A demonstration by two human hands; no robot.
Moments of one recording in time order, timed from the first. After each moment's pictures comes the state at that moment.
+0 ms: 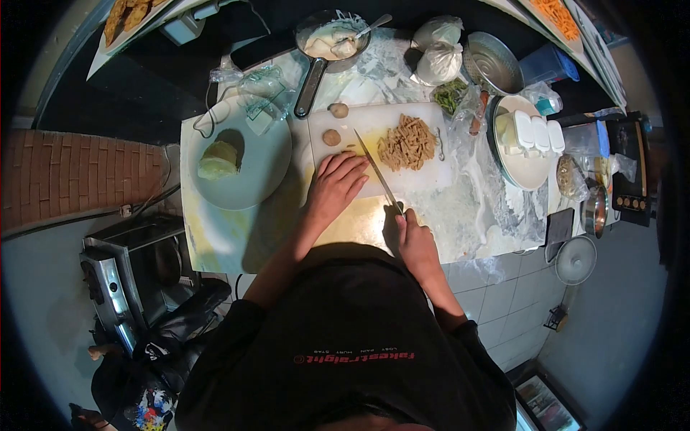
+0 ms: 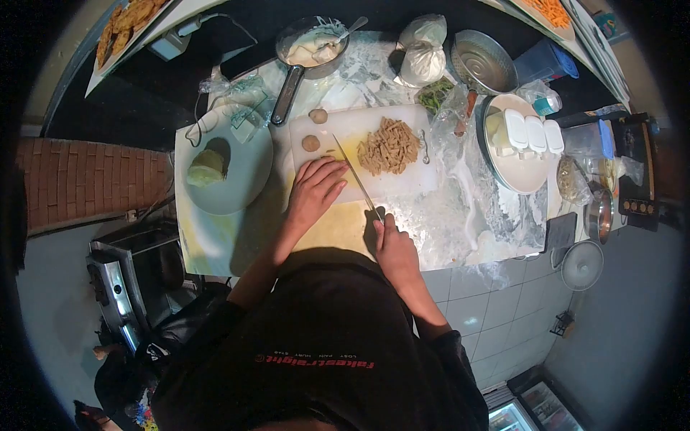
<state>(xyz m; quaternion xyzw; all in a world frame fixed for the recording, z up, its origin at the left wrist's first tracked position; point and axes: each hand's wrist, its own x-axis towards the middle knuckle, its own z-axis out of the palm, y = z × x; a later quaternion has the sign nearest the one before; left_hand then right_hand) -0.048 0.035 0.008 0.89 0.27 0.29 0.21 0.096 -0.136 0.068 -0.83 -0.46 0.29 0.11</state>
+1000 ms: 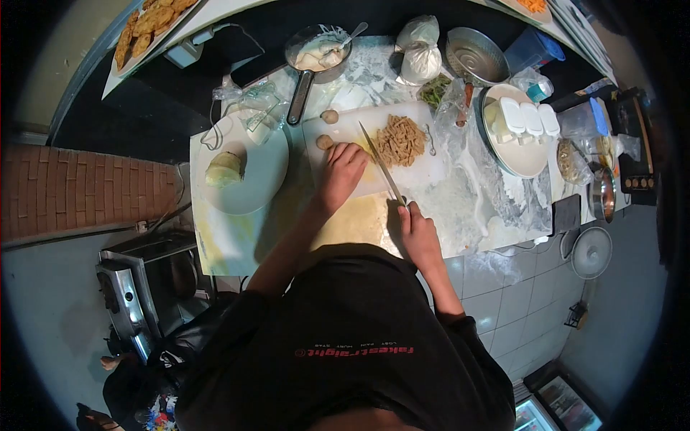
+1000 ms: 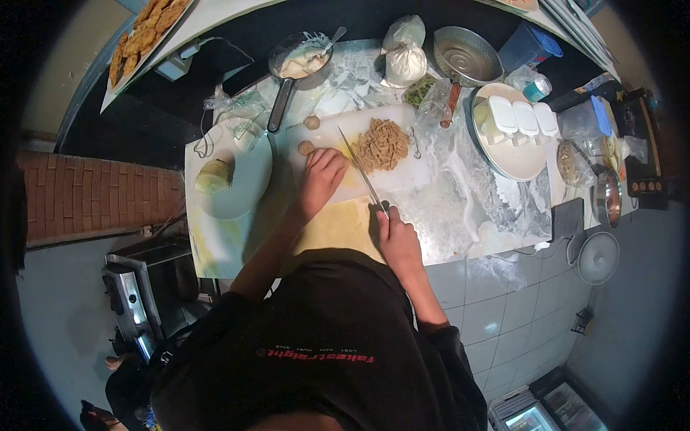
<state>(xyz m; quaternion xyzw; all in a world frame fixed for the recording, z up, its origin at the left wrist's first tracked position) -0.013 0.047 0.014 0.89 0.25 0.32 0.22 0.110 -0.144 0.065 -0.84 -0.42 0.29 0.22</state>
